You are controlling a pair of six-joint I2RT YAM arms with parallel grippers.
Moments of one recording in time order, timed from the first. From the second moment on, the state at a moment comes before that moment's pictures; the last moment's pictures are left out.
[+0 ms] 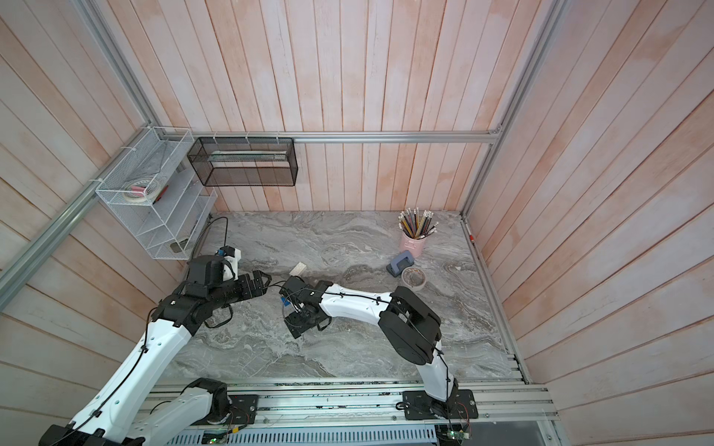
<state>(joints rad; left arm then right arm) -0.21 0.98 0.89 -0.64 0.17 -0.40 1.09 2.00 1.46 -0.67 -0.09 0.42</state>
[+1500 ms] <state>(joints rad) -0.19 0.89 0.81 -0.64 0.18 -0.38 1.02 2.30 1.86 -0.81 0.05 0.42</state>
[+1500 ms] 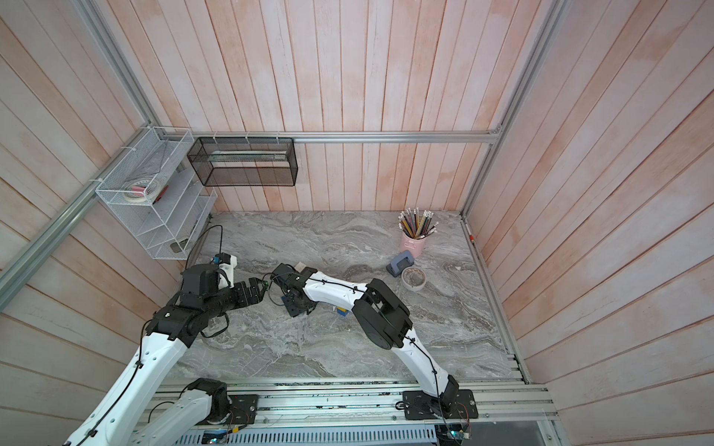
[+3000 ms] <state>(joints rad) -0.29 0.79 0.63 -0.30 0.33 -0.57 0.99 1.63 1.49 -0.67 0.13 0.21</state>
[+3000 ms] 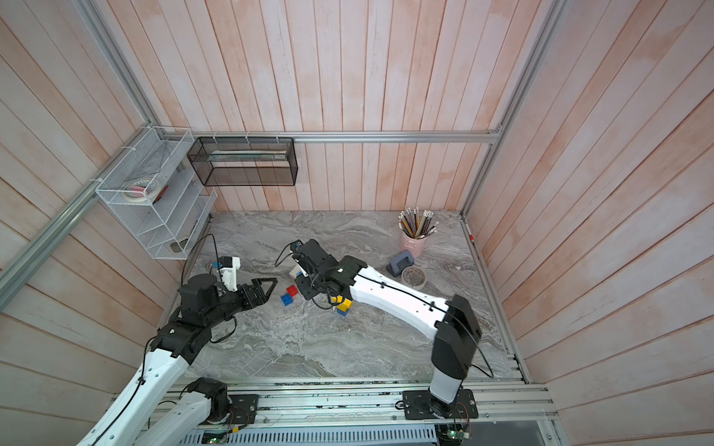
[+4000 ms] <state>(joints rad) -0.48 0.99 0.48 0.00 0.26 -0.64 0.81 1.39 0.99 -0.38 -0.05 -0.03</state>
